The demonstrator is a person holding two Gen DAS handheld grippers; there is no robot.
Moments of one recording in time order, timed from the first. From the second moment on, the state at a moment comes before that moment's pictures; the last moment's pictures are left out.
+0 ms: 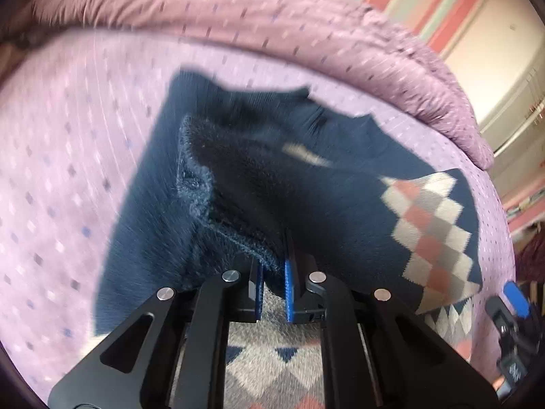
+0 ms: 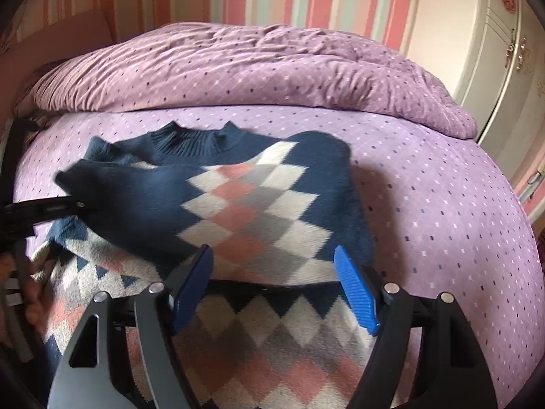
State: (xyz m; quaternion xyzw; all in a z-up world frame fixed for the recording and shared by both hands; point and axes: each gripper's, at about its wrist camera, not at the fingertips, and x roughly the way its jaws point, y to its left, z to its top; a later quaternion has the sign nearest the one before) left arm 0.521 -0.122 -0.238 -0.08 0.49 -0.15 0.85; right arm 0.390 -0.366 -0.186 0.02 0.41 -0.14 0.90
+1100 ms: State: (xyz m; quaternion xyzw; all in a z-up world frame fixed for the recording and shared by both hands) left arm 0.532 -0.121 -0.264 0.06 0.51 -0.18 0.84; right arm 0.465 -0.412 -0.258 -0.04 0.49 -0.11 0.86
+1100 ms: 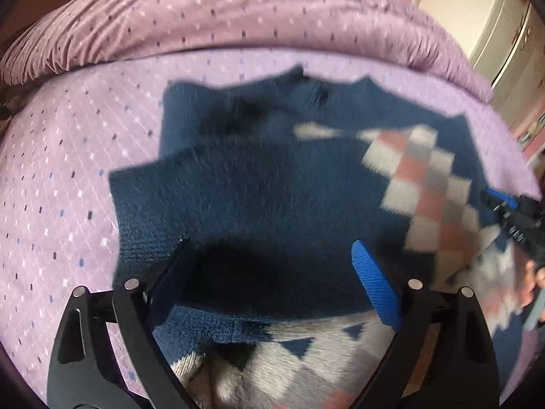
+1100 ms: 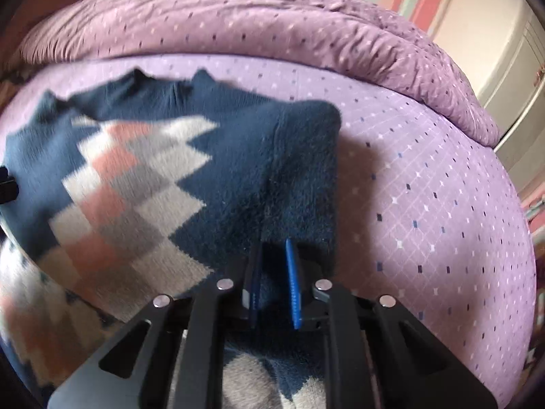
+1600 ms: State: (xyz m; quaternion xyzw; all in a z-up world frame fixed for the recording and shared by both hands) left arm 0.512 -0.110 -0.251 0.05 0.48 -0.17 0.86; right arm 0.448 -0.424 -0.242 0.02 0.46 -0.10 0.88
